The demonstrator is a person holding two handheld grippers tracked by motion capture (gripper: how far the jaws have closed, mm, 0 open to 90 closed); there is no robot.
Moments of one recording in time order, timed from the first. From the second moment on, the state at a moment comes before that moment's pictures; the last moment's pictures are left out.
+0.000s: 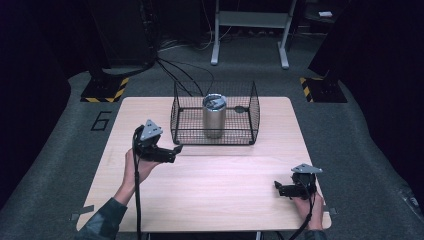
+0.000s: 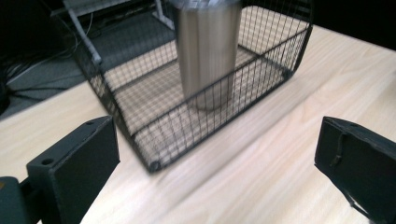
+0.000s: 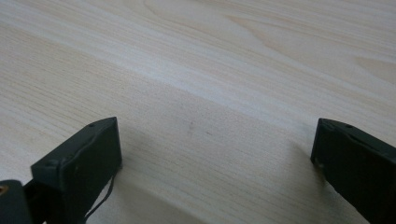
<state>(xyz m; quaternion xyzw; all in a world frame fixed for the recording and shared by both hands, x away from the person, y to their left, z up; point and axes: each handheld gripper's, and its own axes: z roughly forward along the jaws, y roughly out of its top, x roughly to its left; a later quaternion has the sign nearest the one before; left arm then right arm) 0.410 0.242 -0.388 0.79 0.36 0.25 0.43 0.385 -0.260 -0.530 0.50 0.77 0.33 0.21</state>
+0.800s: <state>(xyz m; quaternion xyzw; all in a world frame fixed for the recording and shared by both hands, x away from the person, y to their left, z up) 0.364 0.322 -0.516 0.77 0.50 0.22 0.34 0.385 -0.260 -0.530 0.50 0.77 0.33 0.21</state>
